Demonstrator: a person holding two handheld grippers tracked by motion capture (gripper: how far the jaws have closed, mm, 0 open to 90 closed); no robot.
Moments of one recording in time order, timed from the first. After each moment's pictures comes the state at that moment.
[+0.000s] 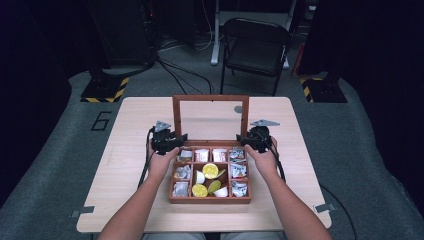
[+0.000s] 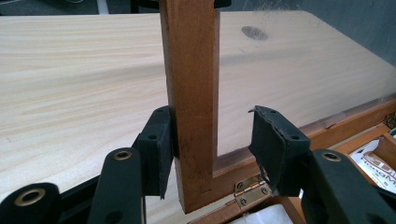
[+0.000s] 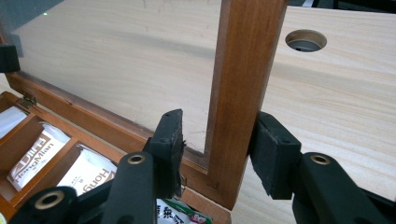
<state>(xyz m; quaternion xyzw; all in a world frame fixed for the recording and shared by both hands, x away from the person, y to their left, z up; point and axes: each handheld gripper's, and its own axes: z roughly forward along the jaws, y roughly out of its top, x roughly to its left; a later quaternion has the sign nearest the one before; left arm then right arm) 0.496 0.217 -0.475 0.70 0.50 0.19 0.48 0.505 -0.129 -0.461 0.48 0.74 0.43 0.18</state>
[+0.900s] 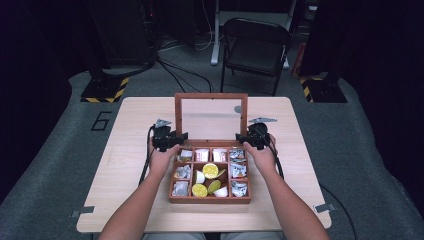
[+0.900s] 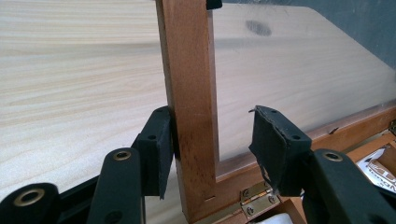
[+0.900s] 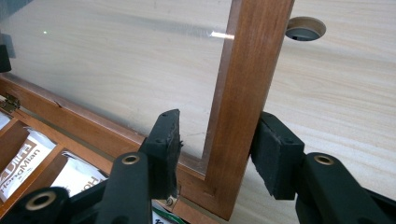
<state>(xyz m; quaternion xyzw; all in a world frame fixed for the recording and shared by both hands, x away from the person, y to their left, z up) 0.510 0.219 -0.476 0.71 0.51 0.16 0.46 0.517 -0.125 -0.461 0.50 0.75 0.41 0.17</state>
